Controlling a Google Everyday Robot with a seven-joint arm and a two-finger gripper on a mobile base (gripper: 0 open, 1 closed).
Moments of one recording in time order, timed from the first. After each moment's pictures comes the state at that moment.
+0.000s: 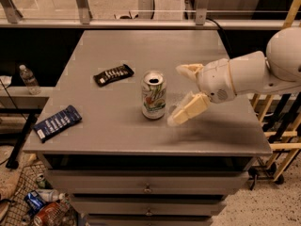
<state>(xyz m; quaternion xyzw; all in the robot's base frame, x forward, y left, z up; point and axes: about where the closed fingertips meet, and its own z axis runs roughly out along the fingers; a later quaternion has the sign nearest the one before) 0.525 -0.065 0.877 -0.56 0.66 0.26 0.42</state>
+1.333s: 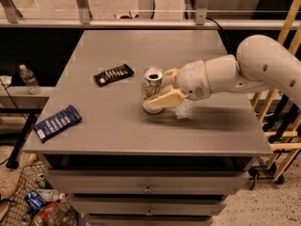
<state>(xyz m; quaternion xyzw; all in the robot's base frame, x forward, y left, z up) 0.548 -0.015 0.862 -0.57 0.62 0.33 0.43</state>
